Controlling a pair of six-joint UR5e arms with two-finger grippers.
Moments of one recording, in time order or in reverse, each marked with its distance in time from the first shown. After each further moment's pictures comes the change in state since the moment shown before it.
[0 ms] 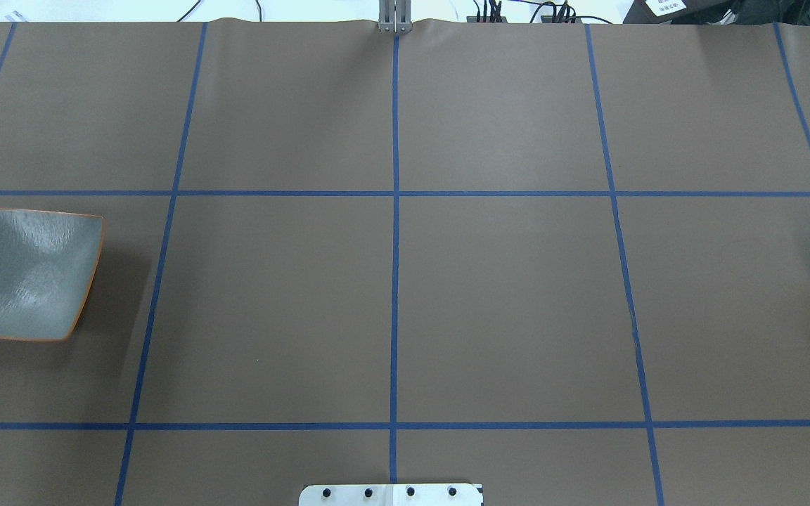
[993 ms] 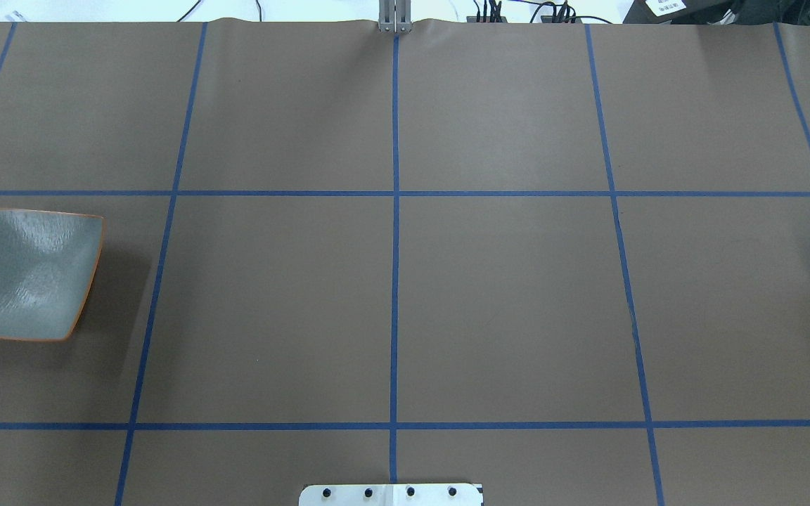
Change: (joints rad) left arm 0.000 0.000 -0.001 0.000 0.000 0.000; right arm -0.009 0.001 -0.013 0.001 0.008 -0.014
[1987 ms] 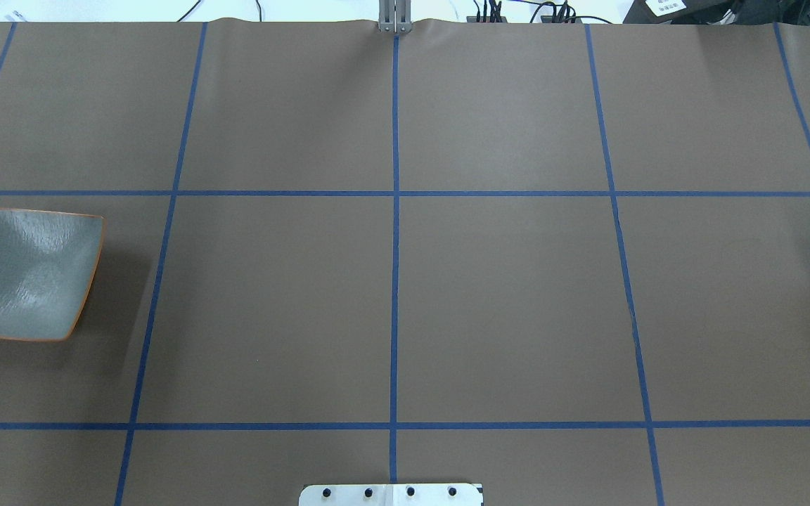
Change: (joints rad) left arm 0.000 0.001 0.001 0.003 0.000 0.000; right arm 0.034 0.001 0.040 -0.004 0.031 -0.005
